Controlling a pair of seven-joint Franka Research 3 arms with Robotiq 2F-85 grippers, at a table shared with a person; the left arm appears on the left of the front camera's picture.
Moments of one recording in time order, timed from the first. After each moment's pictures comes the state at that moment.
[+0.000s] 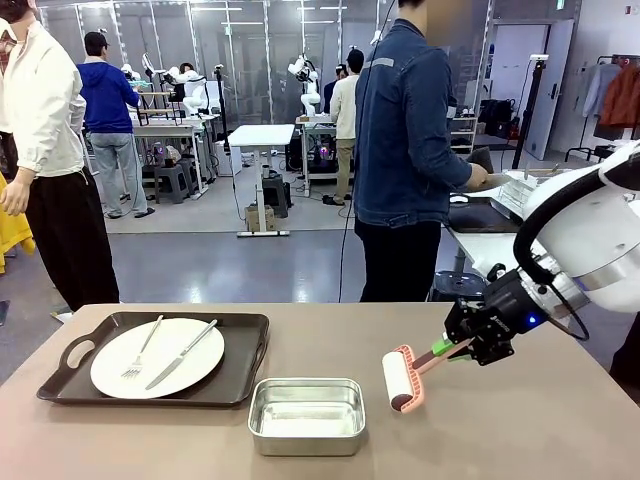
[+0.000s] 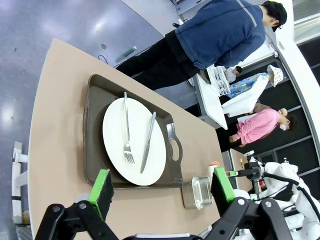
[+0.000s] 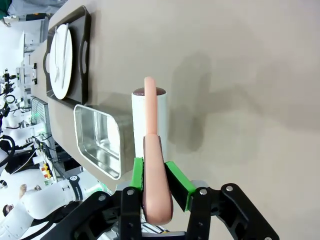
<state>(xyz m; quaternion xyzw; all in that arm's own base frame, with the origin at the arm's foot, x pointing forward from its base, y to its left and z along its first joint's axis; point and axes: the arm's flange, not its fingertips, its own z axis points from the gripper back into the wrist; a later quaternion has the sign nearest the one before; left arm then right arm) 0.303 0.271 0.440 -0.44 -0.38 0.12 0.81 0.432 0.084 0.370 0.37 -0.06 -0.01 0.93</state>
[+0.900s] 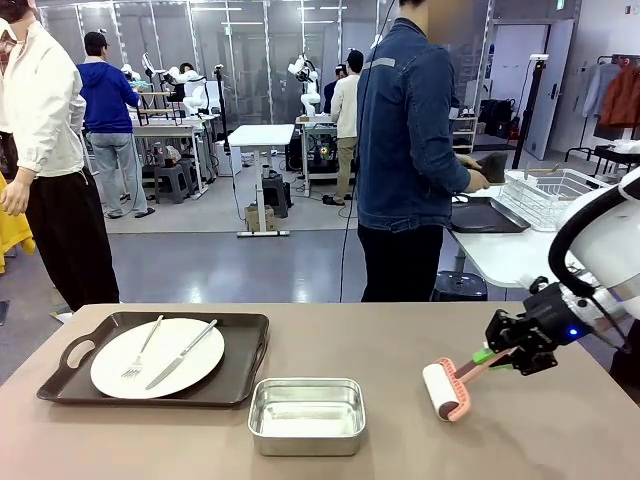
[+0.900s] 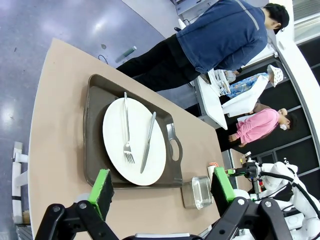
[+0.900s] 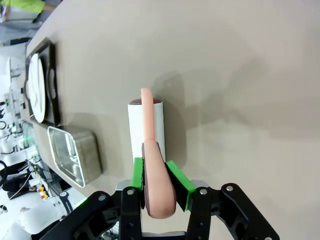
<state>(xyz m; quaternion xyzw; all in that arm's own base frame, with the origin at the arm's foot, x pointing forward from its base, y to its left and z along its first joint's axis) 0.303 0.271 0.440 -0.44 -0.38 0.12 0.81 0.439 -0.001 0.356 0.33 -0.07 -0.07 0.94</state>
